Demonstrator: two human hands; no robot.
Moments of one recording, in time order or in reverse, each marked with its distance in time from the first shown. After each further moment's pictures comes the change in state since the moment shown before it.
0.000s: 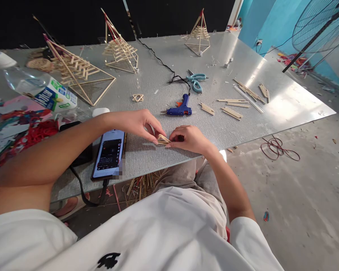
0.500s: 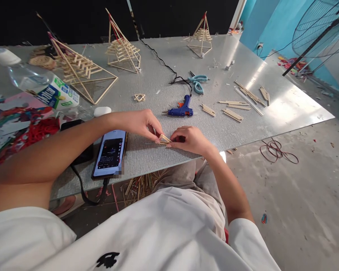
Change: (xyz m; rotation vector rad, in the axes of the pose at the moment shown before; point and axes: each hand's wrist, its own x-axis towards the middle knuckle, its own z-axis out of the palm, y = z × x) left_hand 0.002 0.001 0.003 0.013 0.008 0.035; right_hand -0.002 0.000 -0.001 -0.026 0.008 -0.009
